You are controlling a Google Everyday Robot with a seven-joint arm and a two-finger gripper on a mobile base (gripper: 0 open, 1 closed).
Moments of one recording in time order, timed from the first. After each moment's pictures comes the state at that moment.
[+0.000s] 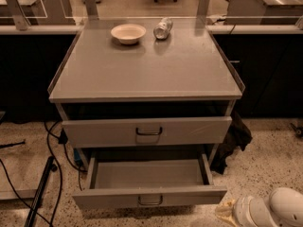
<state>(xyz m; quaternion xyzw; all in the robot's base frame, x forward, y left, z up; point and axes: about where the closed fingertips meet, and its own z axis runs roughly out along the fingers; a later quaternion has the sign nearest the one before) 0.387 -0.269 0.438 -0.50 0.81 0.14 0.25</state>
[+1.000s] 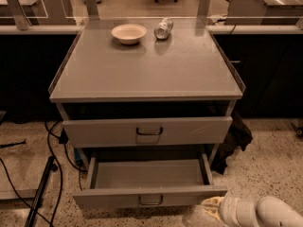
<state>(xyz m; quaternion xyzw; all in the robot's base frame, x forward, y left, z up) 0.428 -0.232 0.396 -0.53 0.76 0.13 0.36</state>
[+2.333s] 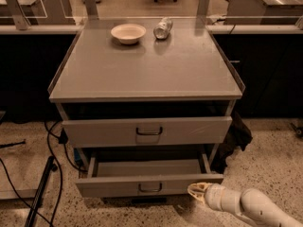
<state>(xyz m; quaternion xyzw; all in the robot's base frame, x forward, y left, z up) 0.504 -0.195 0.378 -0.53 0.71 0.12 0.46</state>
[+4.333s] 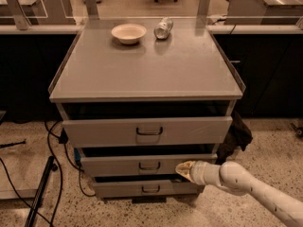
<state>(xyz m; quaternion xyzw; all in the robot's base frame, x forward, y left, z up) 0.606 -0.157 0.374 -0.54 0.70 0.12 0.45</state>
